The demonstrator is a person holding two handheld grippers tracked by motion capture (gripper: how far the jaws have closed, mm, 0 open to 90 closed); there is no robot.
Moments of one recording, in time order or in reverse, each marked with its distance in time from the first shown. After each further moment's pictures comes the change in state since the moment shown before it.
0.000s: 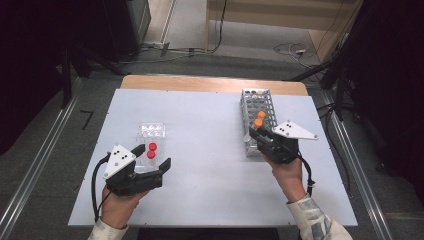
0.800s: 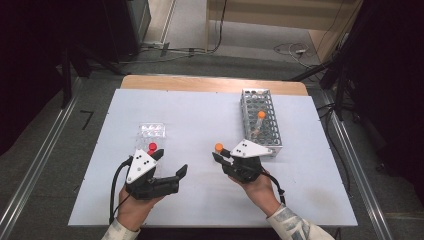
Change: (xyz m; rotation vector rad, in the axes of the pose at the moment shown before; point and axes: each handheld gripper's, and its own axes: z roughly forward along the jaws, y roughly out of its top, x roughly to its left) left arm -0.027 -0.009 0.021 0.028 -0.068 0.054; right arm 0.075 -0.027 0.036 0.122 0.206 -0.126
